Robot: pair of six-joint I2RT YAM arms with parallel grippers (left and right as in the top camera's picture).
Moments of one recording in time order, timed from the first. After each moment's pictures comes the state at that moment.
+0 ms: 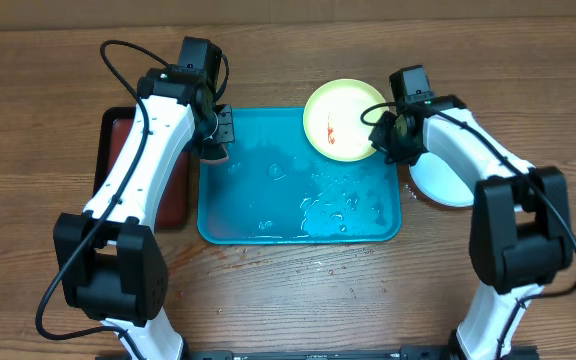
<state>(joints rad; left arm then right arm) -0.19 1.88 1.63 -1.08 -0.06 -0.31 0.20 2.01 1.40 -0.68 -0.07 0.76</state>
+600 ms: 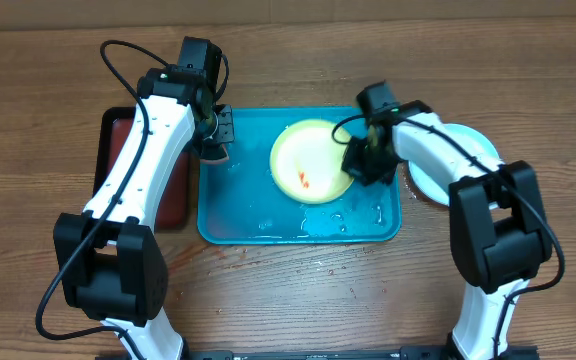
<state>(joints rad) -0.19 1.88 1.63 -1.08 -0.06 -0.31 0.33 2.05 1.42 -0.85 -0.23 0.68</state>
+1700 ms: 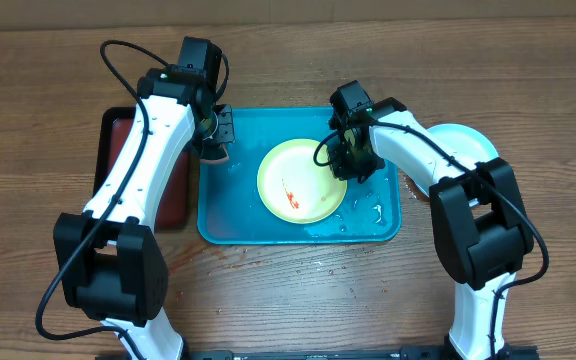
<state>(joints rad) -0.19 1.88 1.63 -1.08 -0.06 -0.31 0.41 2.10 1.51 -0.86 -0.08 0.18</state>
